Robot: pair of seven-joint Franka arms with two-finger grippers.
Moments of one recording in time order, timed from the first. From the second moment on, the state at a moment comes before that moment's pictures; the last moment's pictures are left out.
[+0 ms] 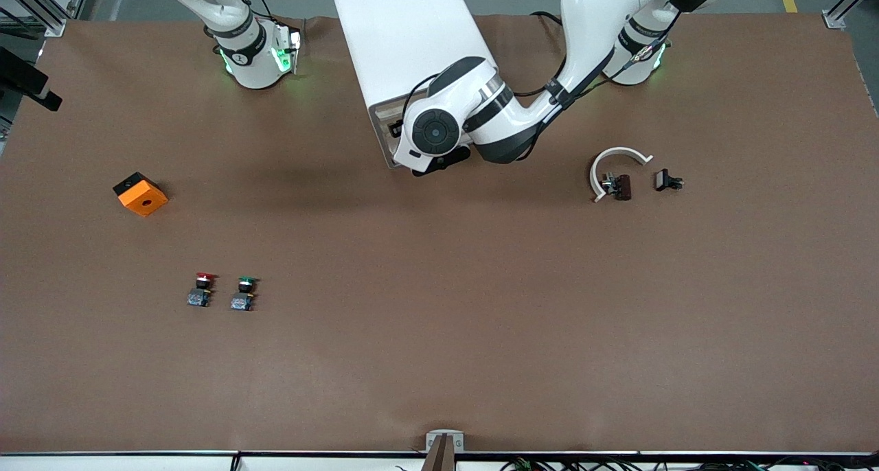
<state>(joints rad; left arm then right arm) -0.43 0.68 -0.59 -1.46 -0.26 1.77 -1.25 -0.03 -0.15 -0.09 -1.57 0.05 1.41 0.07</state>
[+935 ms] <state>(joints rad) -0.26 0.66 -0.59 -1.40 -0.11 1.77 -1.26 -0.03 -0.16 -0.08 -1.54 0.02 1.38 -0.01</state>
